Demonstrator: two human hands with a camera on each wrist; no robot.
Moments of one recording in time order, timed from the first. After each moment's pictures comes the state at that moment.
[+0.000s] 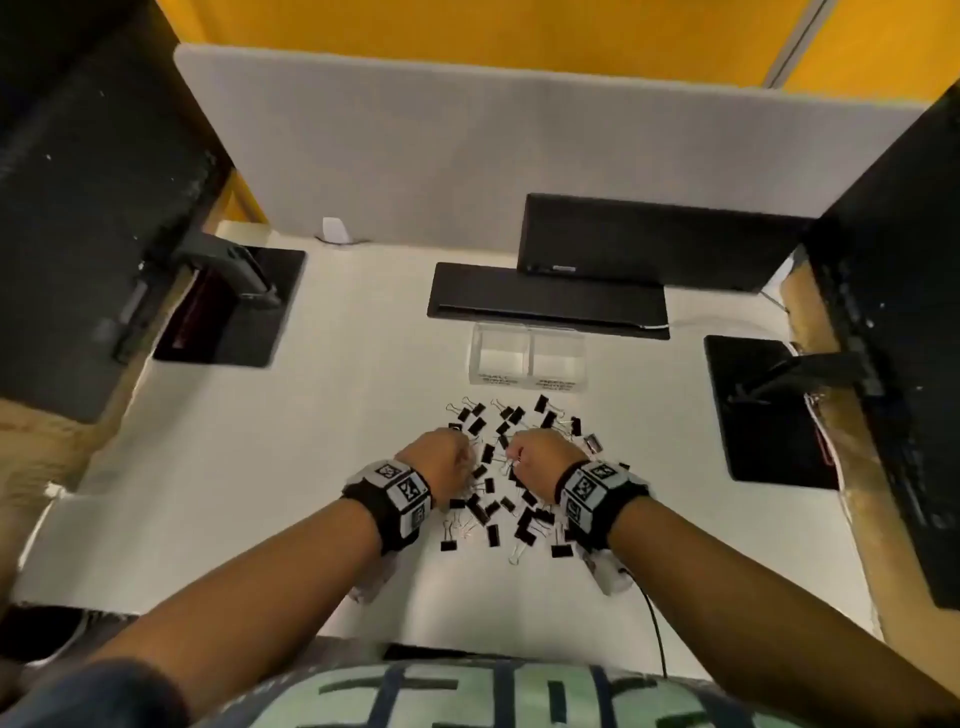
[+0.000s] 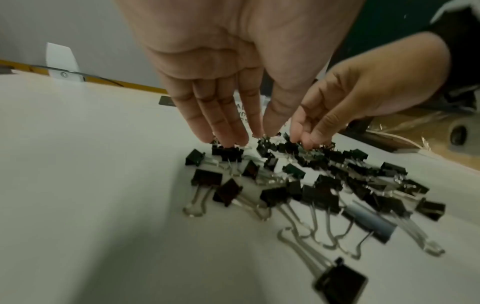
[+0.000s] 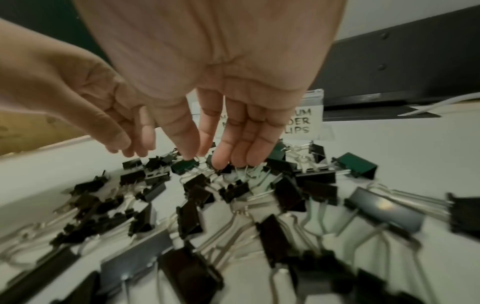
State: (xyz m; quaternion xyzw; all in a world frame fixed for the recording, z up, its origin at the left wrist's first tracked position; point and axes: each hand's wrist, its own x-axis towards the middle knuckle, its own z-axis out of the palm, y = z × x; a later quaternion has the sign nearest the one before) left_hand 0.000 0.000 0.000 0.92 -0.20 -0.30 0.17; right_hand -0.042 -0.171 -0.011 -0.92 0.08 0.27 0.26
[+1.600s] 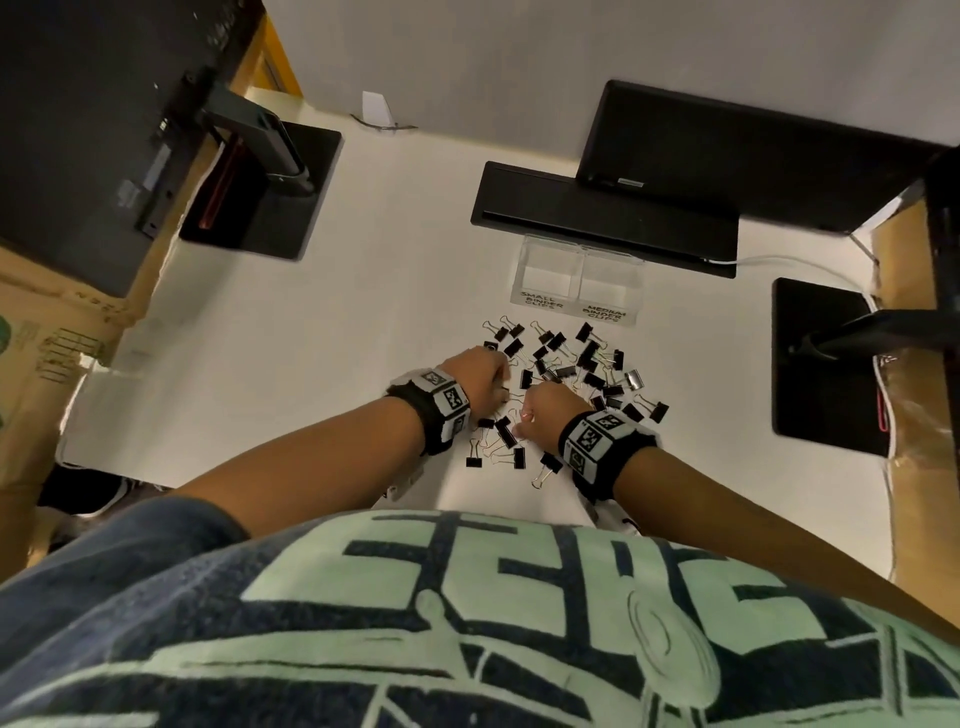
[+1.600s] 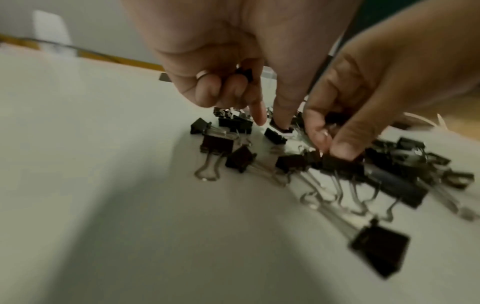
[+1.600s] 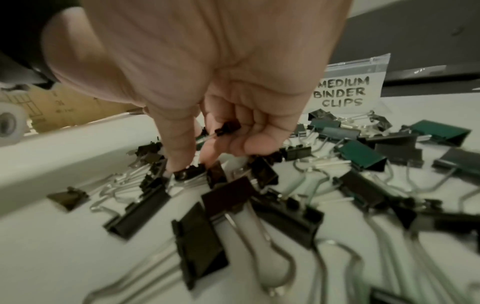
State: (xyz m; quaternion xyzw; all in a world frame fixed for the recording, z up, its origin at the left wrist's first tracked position) left_hand 0.006 0.001 -0.024 0.91 -0.20 -0.32 0.18; right_hand -0.051 -0.129 -0.023 -0.92 0.07 0.33 0.18
